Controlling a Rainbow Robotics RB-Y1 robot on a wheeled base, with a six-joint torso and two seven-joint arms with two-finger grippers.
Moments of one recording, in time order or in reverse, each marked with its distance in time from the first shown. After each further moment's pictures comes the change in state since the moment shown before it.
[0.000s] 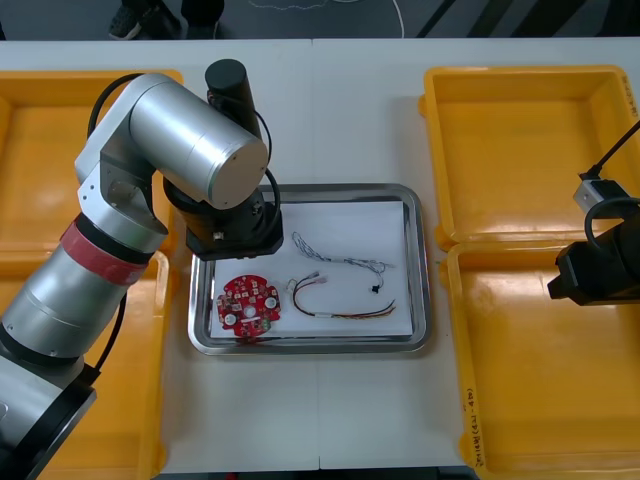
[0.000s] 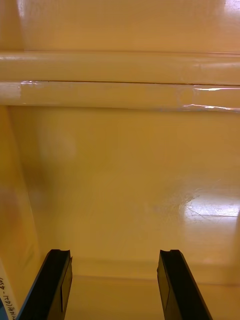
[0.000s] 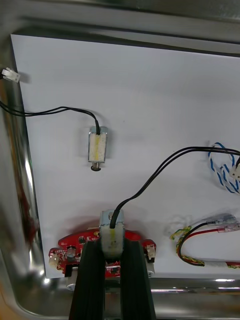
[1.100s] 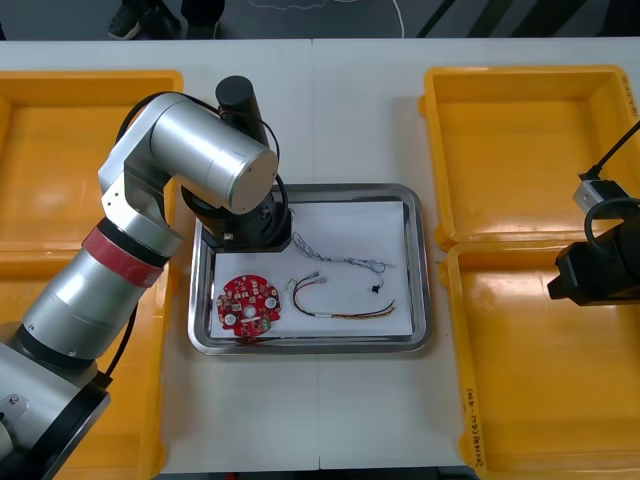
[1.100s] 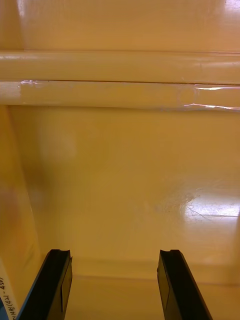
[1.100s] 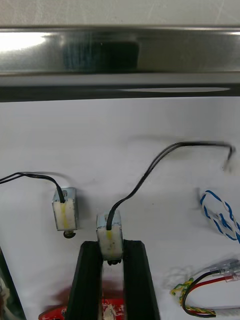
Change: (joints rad) right arm 0.001 0.001 0.000 0.000 0.000 0.000 -0.001; left arm 0.000 -0.041 0.000 0.135 -0.065 -0.162 -0.163
